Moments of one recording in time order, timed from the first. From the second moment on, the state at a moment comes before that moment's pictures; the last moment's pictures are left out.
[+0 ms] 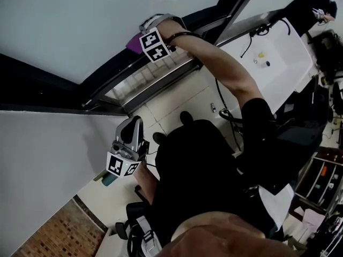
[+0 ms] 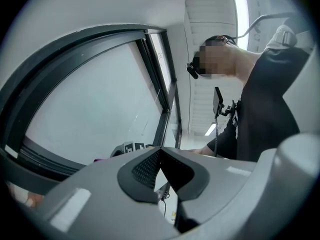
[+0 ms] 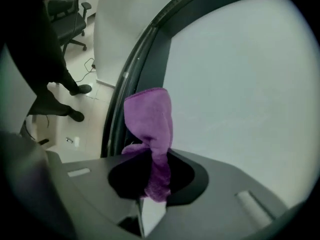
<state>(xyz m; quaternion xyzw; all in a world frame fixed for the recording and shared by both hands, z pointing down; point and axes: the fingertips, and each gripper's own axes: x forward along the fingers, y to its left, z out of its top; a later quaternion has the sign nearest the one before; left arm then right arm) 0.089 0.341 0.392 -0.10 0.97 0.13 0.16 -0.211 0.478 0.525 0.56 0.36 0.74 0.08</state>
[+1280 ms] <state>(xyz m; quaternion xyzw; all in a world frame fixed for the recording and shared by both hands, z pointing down) 0.051 0.316 0.405 -0.12 0.97 0.15 0.11 -0.195 0.341 0.480 0.69 0.48 0.54 0.04</state>
